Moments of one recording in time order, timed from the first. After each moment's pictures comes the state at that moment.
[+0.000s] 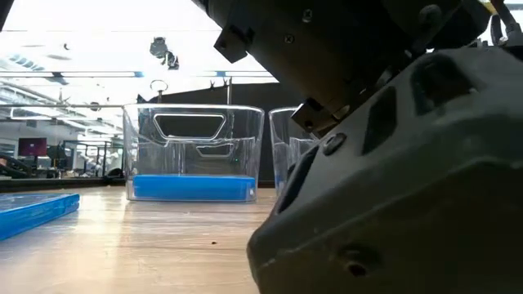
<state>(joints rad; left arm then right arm) -0.53 2.49 1.82 -0.15 -0.52 0.41 0.77 1.55 0.57 -0.05 0.30 1.25</state>
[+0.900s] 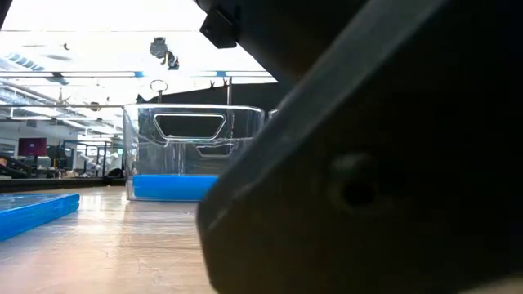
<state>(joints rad) -0.53 2.49 1.82 -0.23 -0.40 0.26 0.78 1.55 0.57 0.06 0.28 1.25</state>
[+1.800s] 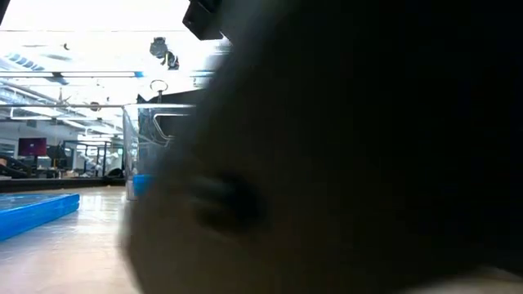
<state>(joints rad) -0.54 2.45 1.82 -0.21 -0.40 0.34 0.79 1.62 0.58 0.10 0.29 1.27</state>
